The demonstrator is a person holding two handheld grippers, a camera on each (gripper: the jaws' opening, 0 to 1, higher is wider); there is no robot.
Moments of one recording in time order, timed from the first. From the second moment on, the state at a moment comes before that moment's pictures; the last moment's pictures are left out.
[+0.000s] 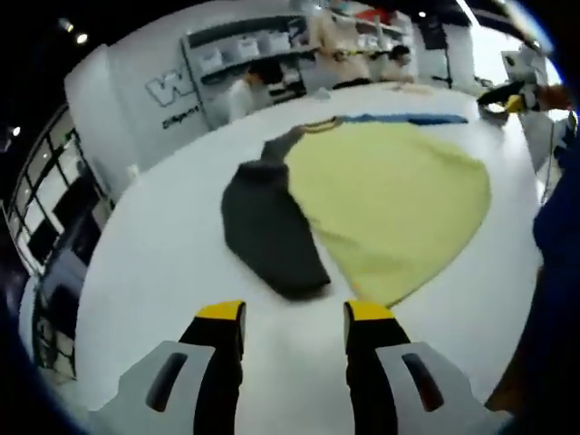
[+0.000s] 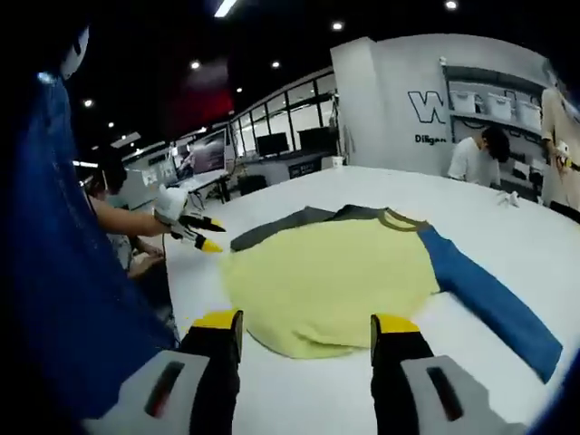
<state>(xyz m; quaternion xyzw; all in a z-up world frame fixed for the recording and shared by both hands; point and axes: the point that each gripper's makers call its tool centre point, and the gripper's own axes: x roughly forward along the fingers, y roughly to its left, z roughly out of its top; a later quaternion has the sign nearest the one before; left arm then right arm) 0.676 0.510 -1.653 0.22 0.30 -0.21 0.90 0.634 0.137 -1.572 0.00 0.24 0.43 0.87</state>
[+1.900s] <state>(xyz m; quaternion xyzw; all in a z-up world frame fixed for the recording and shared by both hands) 0.806 0.623 -1.549 -0.23 0.24 -0.12 0.93 0.580 0.202 -1.590 0.06 0.31 0.41 0.86</state>
